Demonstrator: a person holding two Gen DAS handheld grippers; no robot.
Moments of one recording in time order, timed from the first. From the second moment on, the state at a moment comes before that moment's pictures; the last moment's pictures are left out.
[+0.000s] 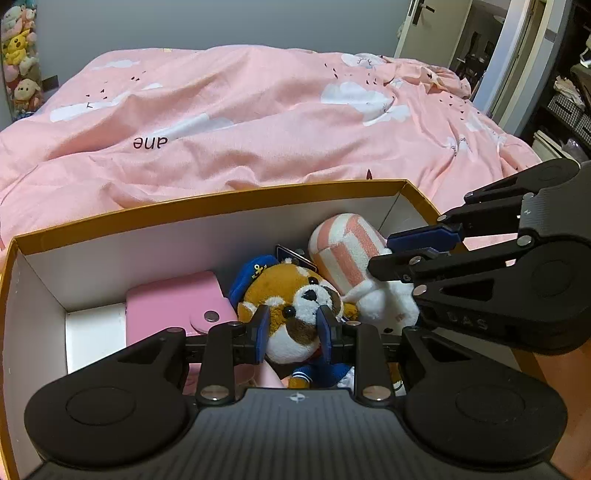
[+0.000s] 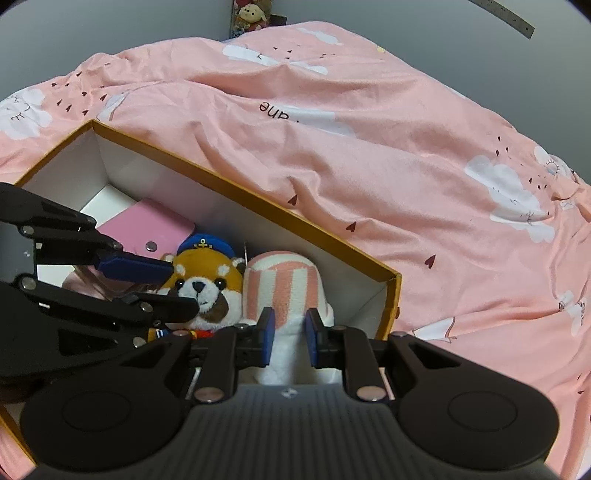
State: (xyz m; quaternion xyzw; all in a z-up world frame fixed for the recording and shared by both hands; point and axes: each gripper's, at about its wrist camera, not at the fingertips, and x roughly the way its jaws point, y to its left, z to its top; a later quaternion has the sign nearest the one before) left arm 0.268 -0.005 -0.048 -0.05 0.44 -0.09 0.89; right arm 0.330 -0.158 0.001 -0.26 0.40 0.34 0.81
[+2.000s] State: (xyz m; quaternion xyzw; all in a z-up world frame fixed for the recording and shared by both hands) left arm 0.056 -0.018 -0.056 -0.10 0.49 -0.08 0.86; right arm 0.089 -0.271 -0.043 -0.12 0.50 0.32 0.80
